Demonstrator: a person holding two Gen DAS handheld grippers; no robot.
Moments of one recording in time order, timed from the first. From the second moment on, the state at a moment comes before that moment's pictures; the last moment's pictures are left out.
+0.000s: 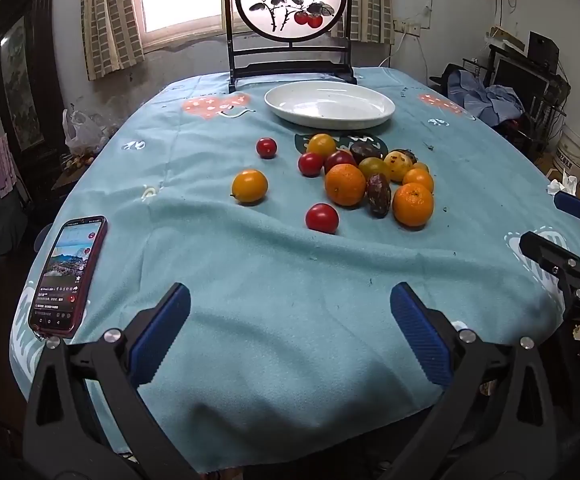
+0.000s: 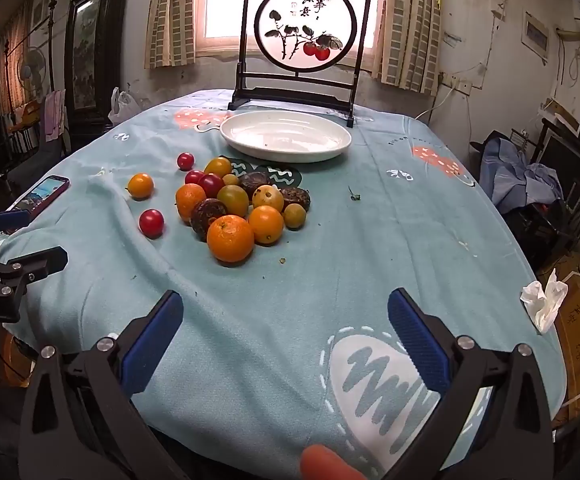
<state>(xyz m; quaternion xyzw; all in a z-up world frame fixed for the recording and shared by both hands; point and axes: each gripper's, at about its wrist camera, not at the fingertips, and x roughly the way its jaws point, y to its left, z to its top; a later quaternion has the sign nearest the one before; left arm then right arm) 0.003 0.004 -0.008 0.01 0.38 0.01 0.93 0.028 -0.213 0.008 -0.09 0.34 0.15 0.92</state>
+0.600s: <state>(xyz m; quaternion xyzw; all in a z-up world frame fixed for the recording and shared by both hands) 0.004 0.004 -0.007 0.01 0.38 0.01 0.93 0.030 -0.211 0.004 -0.10 0.34 0.15 0.92</state>
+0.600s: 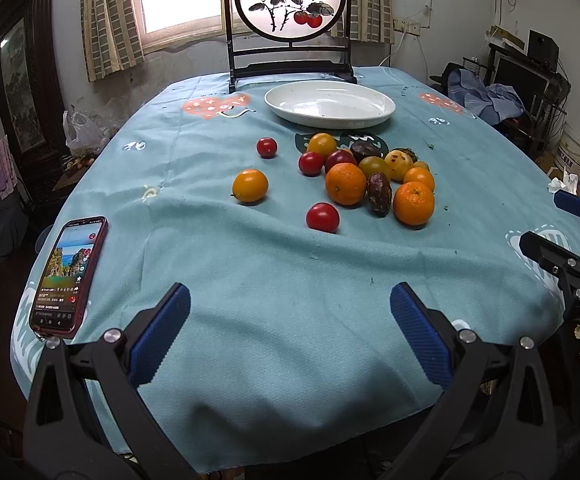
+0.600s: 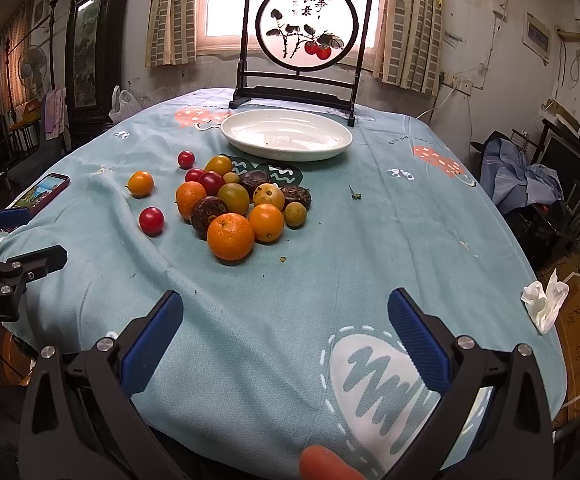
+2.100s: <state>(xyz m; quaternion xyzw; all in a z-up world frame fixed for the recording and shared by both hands) 0.007 0.005 -0.013 0.00 0.39 0.01 0.92 0.030 -0.204 -0.012 -0.10 0.34 0.16 0.92</state>
